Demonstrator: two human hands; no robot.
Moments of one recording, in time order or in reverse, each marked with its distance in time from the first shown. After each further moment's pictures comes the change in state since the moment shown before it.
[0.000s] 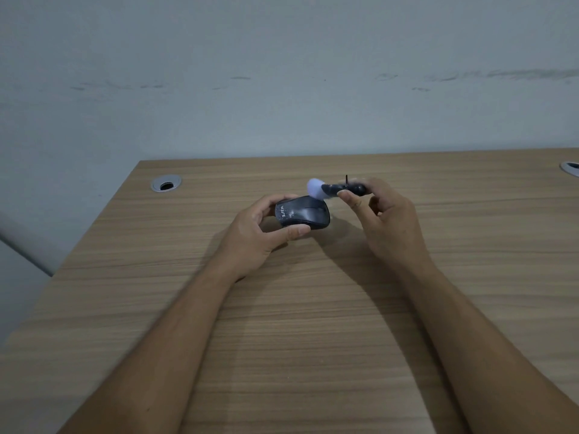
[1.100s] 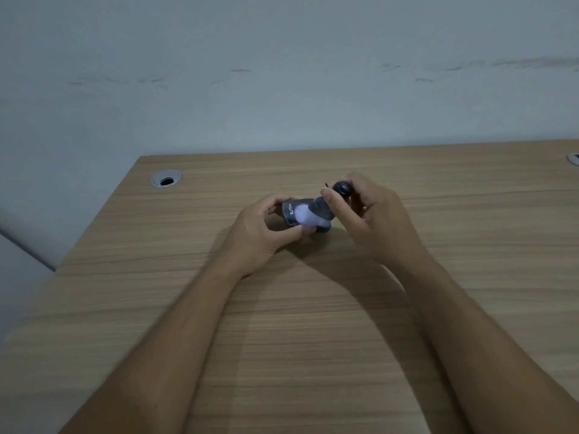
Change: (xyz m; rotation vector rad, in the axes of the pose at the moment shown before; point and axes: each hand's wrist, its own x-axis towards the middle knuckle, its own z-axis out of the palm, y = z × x) left_hand -0.006 0.009 0.003 0.160 -0.016 -0.028; right_hand -0.005 -0.024 0.004 -0.113 -0.115 -0.160
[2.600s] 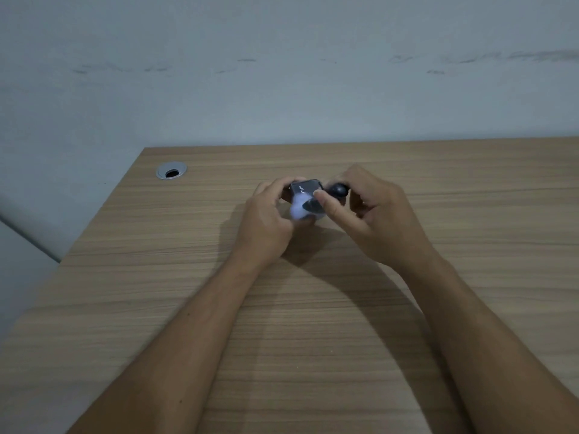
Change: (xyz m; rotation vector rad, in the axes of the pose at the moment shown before) left_hand 0.013 -0.003 0.016 0.229 0.253 0.156; right_hand -0.001 -0.019 0.001 -0.009 -0.037 -0.151
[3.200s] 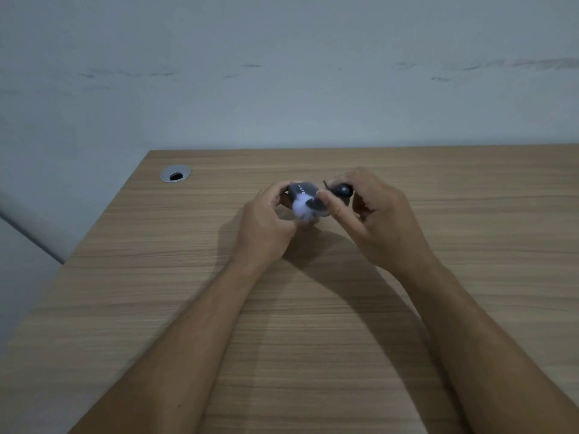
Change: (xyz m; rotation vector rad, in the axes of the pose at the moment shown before) left_hand 0.002 -0.008 0.002 -0.196 0.040 -0.051; right_hand 0.003 0.003 0.007 -0.048 0.062 -0.061
